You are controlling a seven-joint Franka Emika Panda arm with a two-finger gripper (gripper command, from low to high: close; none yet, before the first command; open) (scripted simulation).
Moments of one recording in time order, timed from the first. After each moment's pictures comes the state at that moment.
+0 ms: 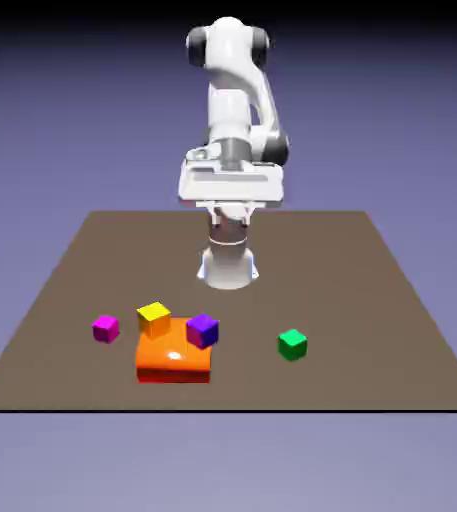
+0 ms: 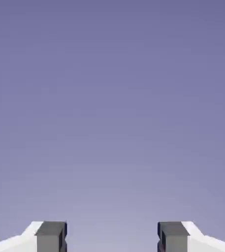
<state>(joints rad) -0.01 -0.53 -0.02 -2.80 0.00 3.02 0.72</state>
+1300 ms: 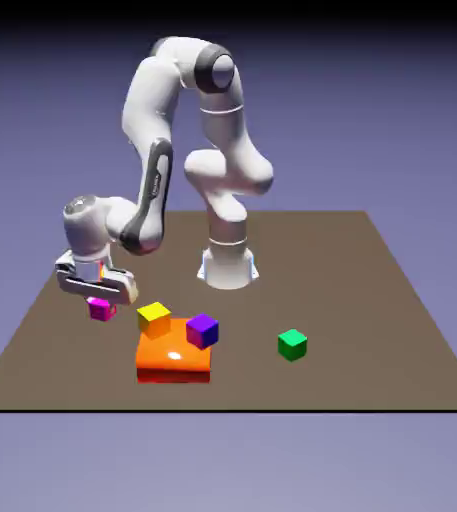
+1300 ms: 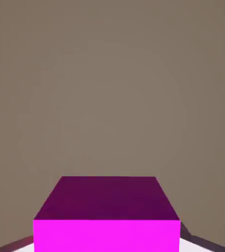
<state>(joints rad) -0.32 0.10 -0.36 -2.57 0.00 2.57 0.37</state>
